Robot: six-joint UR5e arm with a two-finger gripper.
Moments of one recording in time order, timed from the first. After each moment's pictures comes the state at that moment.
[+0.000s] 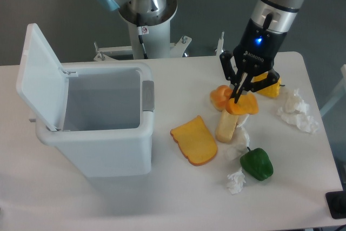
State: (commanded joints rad) arm 2.78 -1.76 -1.42 -1.34 0.98 1.19
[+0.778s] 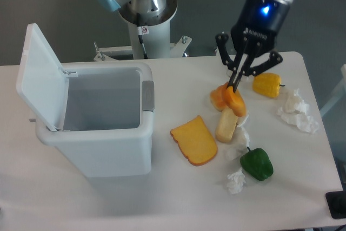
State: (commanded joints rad) arm 2.79 -1.64 -1.42 -1.19 0.74 0.82
